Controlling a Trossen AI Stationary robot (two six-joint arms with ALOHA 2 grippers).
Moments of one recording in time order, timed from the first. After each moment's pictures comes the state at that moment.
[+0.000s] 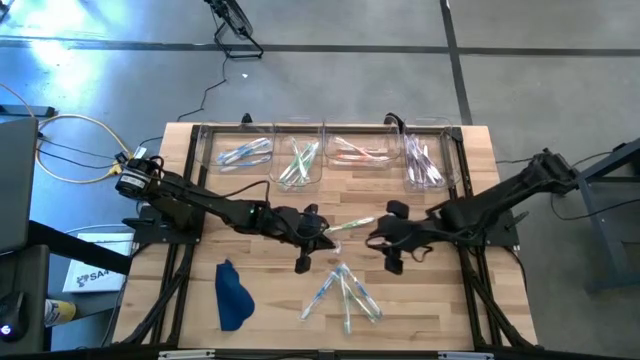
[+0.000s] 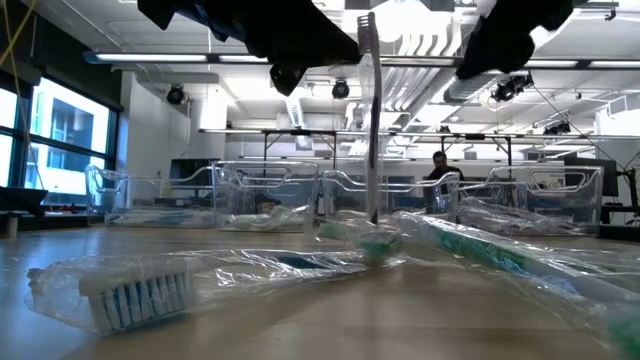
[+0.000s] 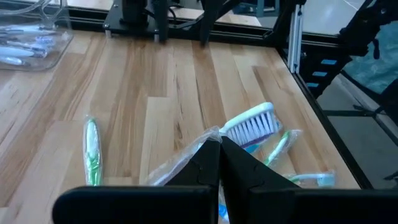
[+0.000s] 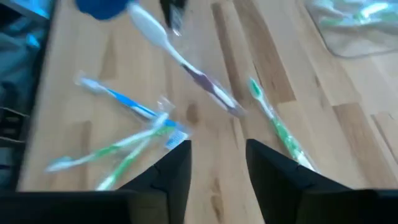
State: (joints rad) left arm -0.21 1.58 0.98 0.24 -0.03 -0.18; right arm 0.41 1.24 0.90 -0.46 0.29 0.50
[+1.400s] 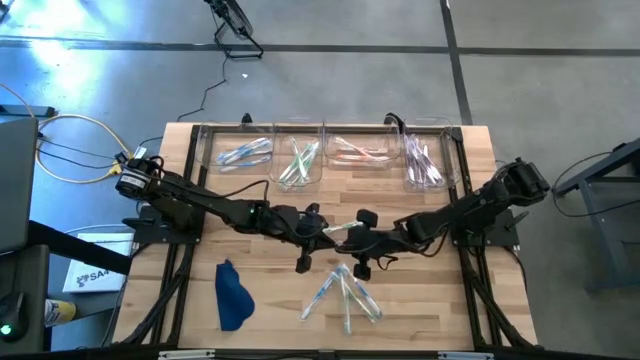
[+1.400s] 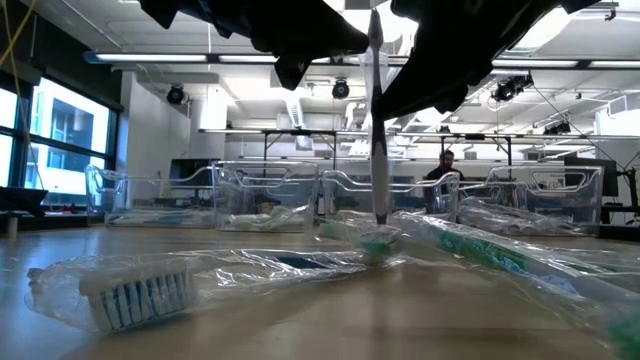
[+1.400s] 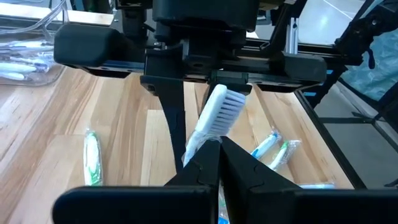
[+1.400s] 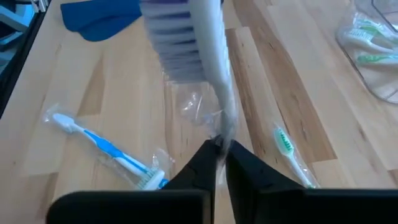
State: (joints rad) left arm -0.21 1.58 0.98 0.29 -0.03 -0.16; right arm 0.34 1.56 0.90 -0.03 0.30 0.37
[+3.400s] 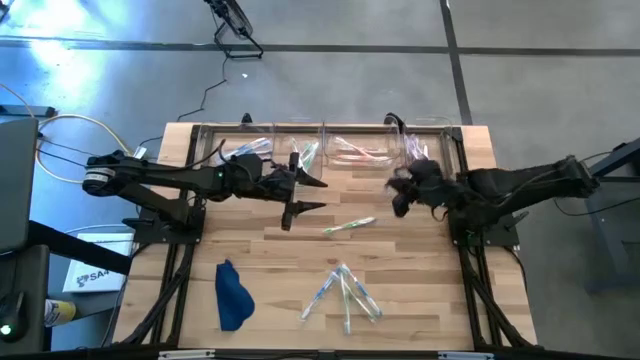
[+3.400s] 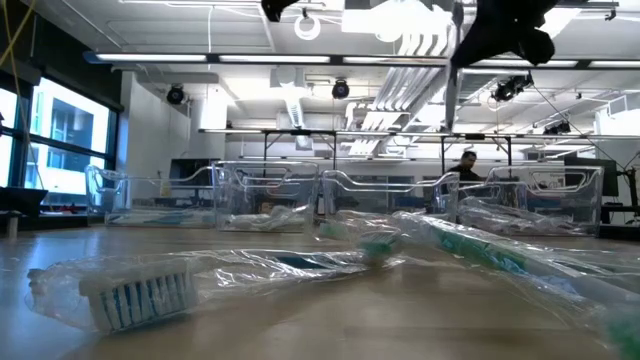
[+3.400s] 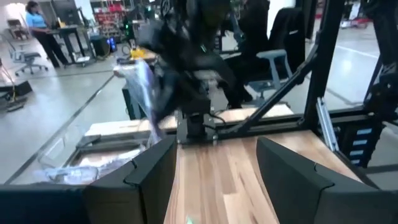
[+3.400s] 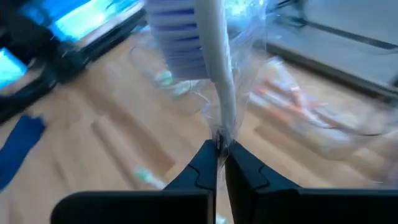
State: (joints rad) left arm 0.01 1.27 0.98 0.27 0.06 0.10; right arm 0.17 0.97 0.90 -0.65 0.60 0.78
